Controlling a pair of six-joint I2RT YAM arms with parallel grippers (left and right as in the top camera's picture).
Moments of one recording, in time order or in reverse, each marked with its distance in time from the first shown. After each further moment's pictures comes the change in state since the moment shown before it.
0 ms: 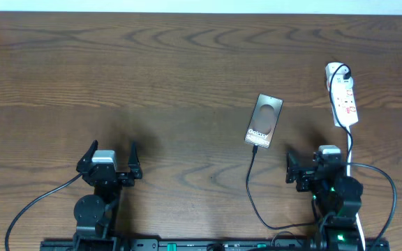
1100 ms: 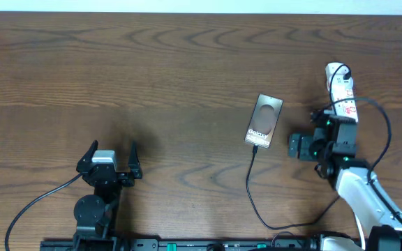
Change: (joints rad) left arm 0.000 0.001 0.000 0.000 0.000 0.000; right arm -0.001 0.945 0.488 -0.092 0.085 0.021
